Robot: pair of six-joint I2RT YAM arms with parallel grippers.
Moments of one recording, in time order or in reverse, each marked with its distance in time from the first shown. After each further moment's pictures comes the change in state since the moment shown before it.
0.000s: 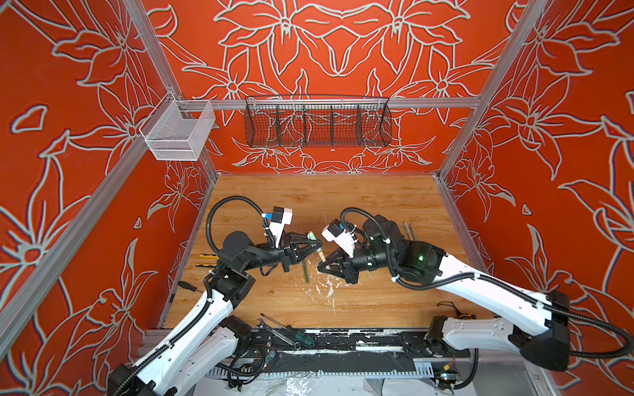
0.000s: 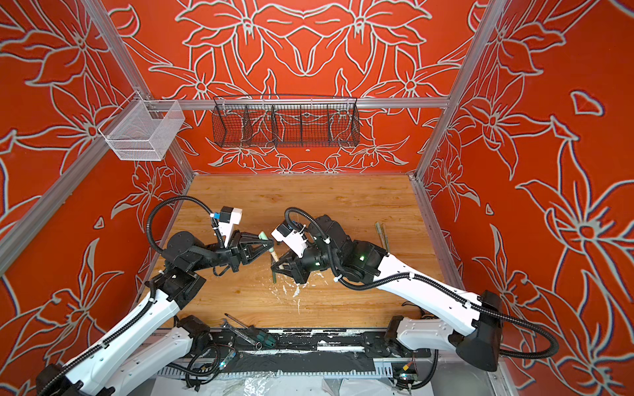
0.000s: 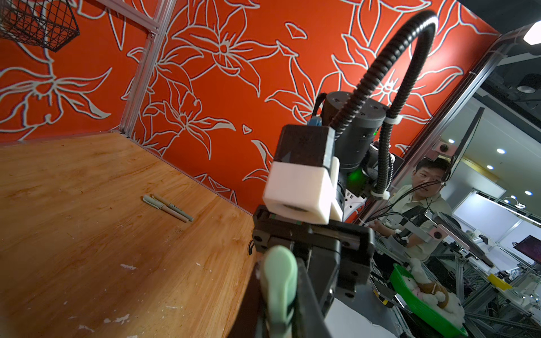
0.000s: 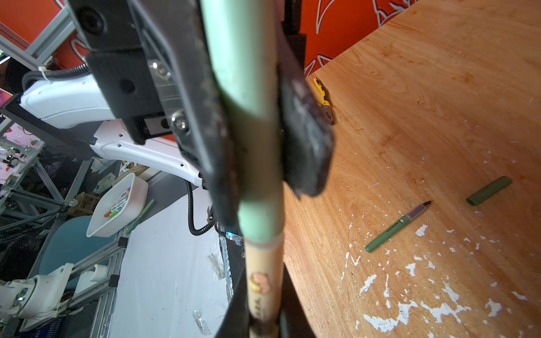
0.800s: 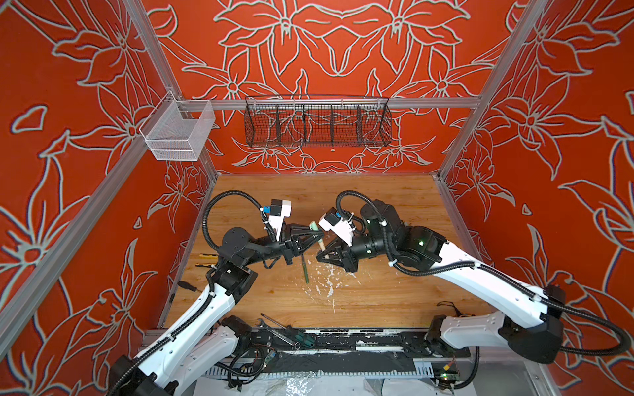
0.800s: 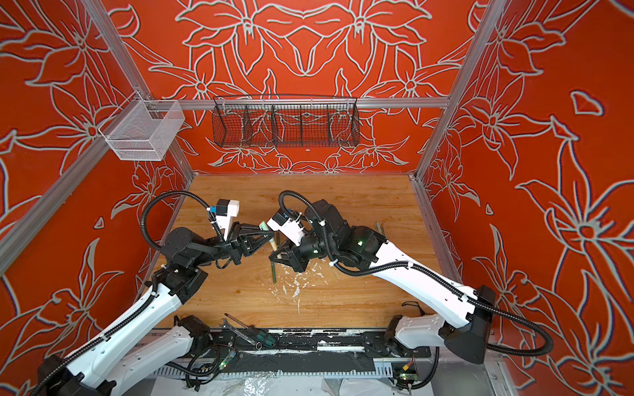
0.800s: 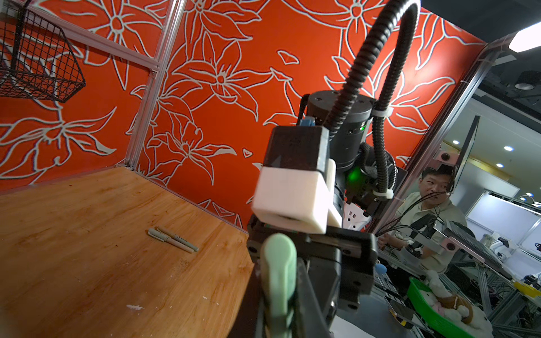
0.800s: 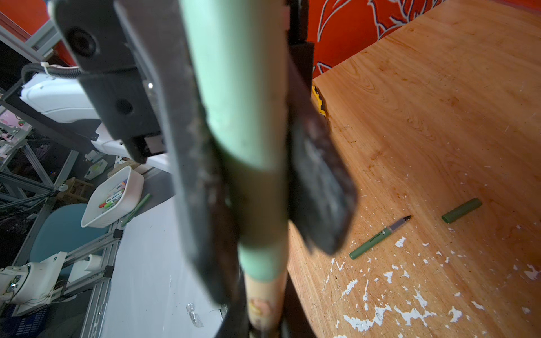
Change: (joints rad) left arm -0.024 0.056 0.053 0.071 -0.045 0.015; right arm -0.038 0.078 0.175 -0.139 -0.055 -0.097
